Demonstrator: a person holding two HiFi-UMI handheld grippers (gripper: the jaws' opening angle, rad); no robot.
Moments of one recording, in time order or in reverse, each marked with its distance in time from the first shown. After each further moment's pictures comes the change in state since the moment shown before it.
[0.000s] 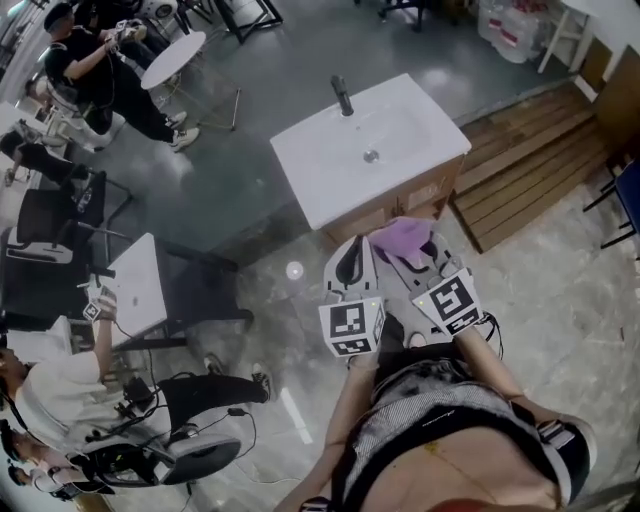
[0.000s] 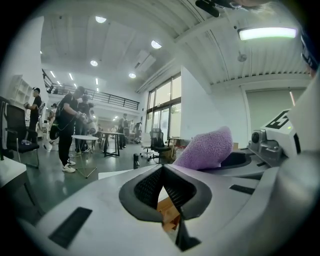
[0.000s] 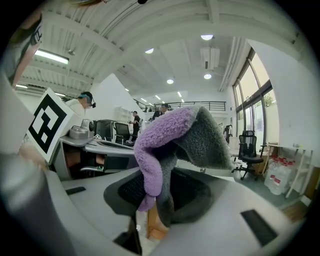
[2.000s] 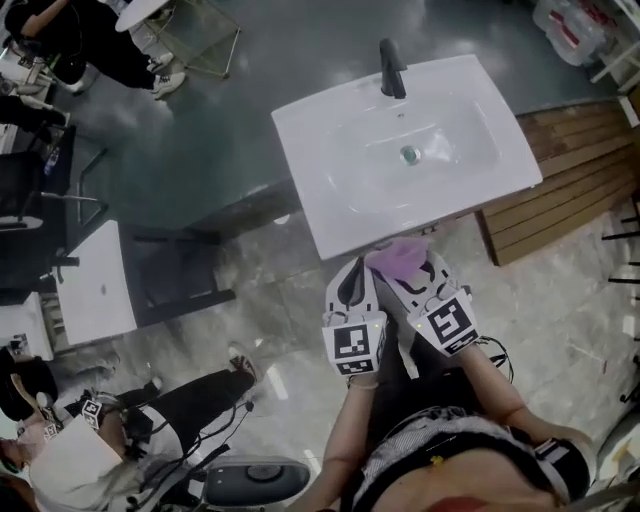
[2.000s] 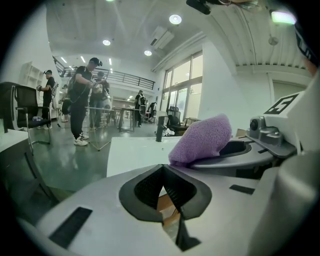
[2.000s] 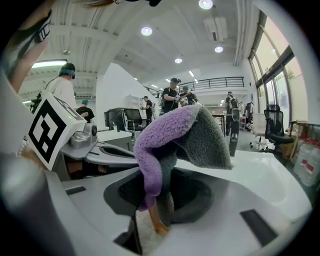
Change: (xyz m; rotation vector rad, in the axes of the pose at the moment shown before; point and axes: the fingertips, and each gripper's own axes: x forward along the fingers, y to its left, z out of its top) left arm 0.120 0.133 -0.171 -0.114 0.207 0.141; right arm 0.198 -0.020 -0.135 0.023 0.160 0.233
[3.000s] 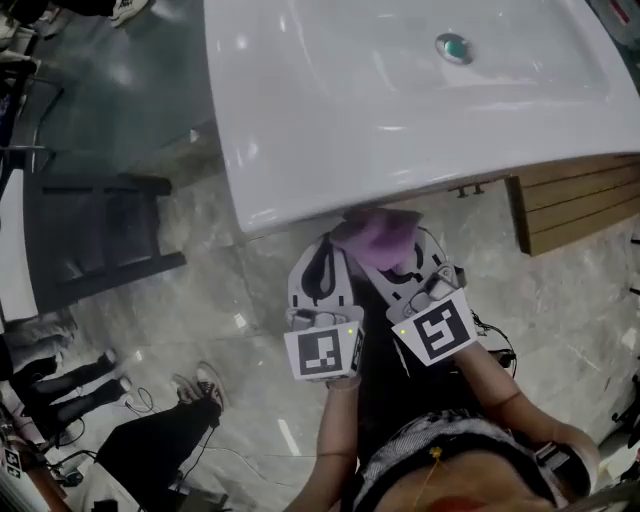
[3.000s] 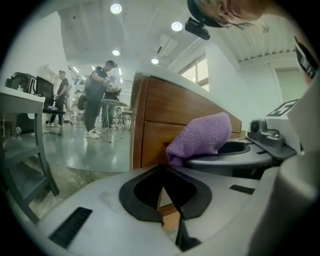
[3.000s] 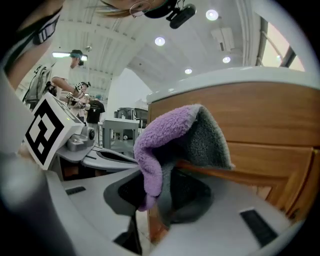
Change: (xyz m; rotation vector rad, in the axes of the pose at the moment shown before) left arm 0.075 0.068 -0.233 -0.014 -0.104 0.123; right arm 0.132 0.026 -0.217 -0.113 -0.138 0.073
